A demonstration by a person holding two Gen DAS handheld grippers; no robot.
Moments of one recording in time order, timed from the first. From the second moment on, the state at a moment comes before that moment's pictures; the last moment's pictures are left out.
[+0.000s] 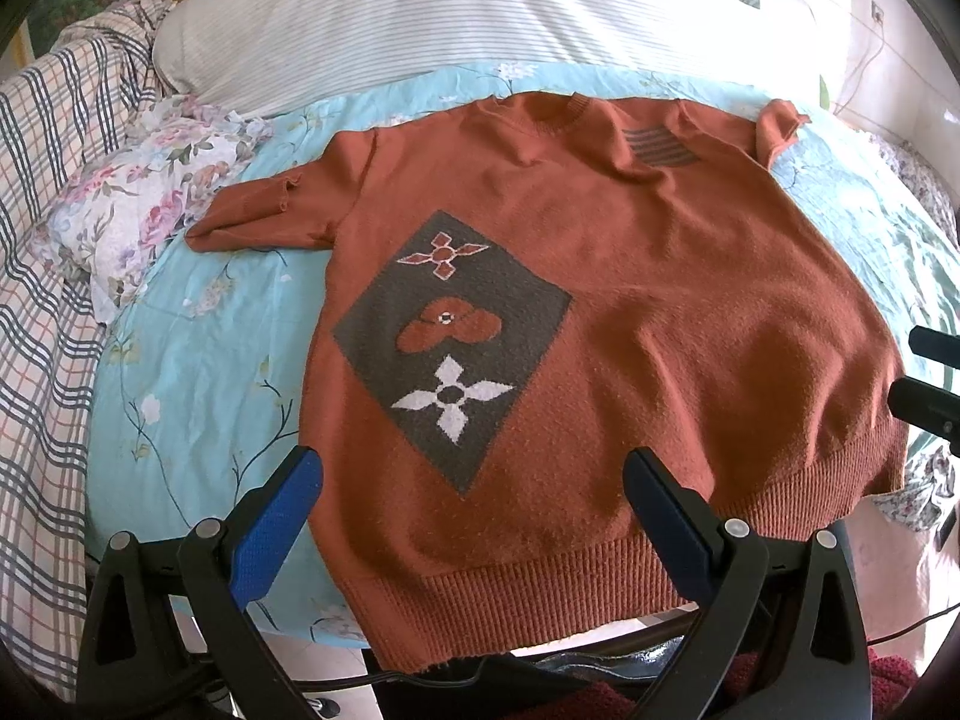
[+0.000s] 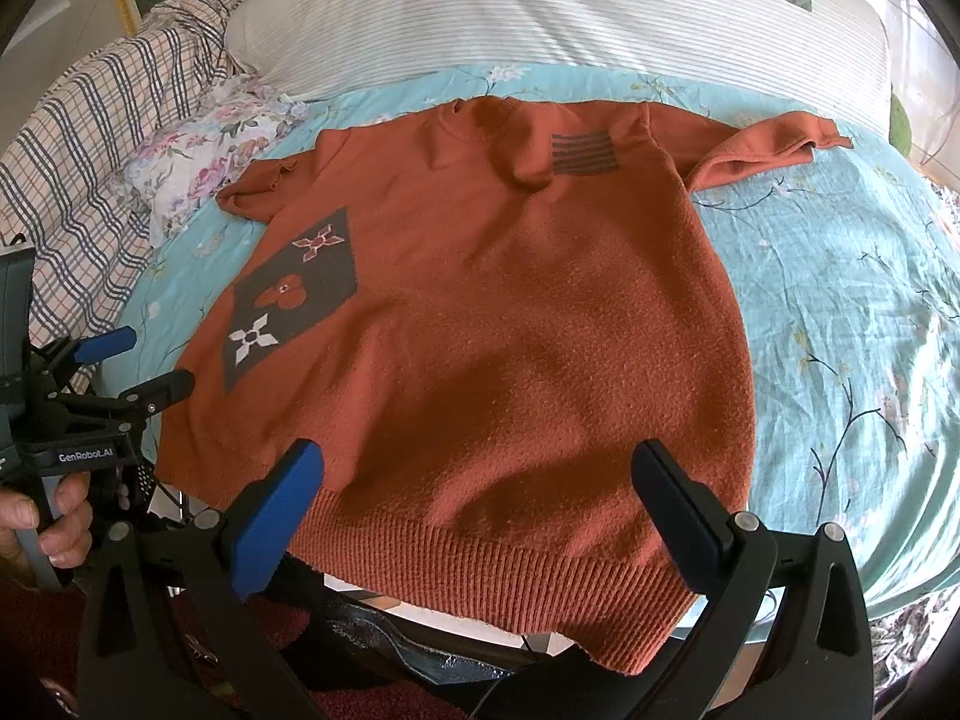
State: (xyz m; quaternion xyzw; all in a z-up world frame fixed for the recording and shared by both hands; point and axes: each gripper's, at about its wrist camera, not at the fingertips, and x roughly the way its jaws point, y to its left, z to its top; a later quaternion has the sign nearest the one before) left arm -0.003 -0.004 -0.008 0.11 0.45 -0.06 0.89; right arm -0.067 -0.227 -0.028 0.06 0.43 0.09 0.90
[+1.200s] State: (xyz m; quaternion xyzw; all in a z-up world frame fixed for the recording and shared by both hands) left arm 0.019 -0.010 -0.021 0.11 0.44 -0.07 0.89; right arm -0.041 -0.254 -0.047 0.10 0.42 0.09 0.90
